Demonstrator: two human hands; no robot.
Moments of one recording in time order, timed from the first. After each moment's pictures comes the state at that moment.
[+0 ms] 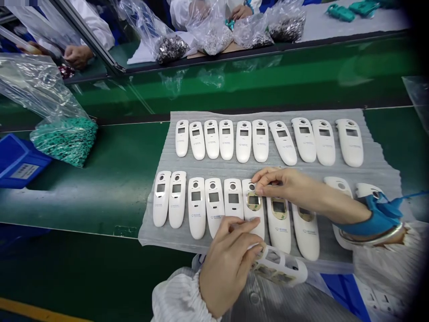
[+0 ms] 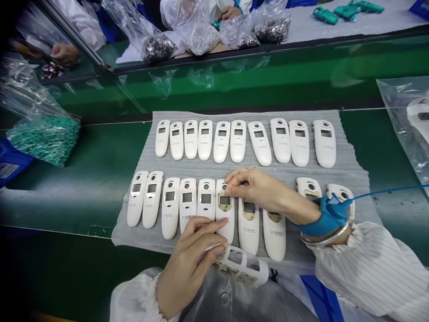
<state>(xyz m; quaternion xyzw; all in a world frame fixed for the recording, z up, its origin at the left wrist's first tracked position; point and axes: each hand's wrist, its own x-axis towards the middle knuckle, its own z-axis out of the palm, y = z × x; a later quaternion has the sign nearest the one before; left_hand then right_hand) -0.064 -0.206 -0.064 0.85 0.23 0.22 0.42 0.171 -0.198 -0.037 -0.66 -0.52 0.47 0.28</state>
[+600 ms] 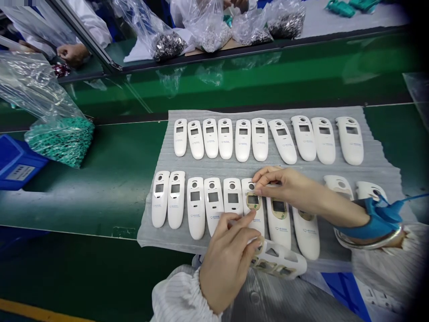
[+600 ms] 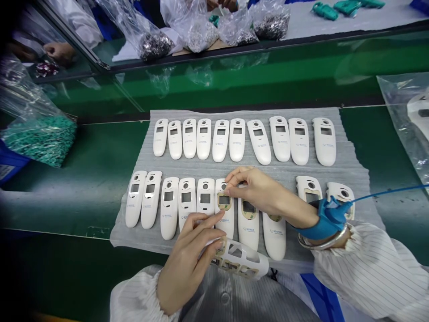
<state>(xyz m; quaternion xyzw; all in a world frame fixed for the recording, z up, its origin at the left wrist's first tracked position) -0.059 -0.203 -0.061 0.86 0.25 0.20 0.40 0.166 -0.199 -0.042 -0.69 -0.49 0.46 0.27</state>
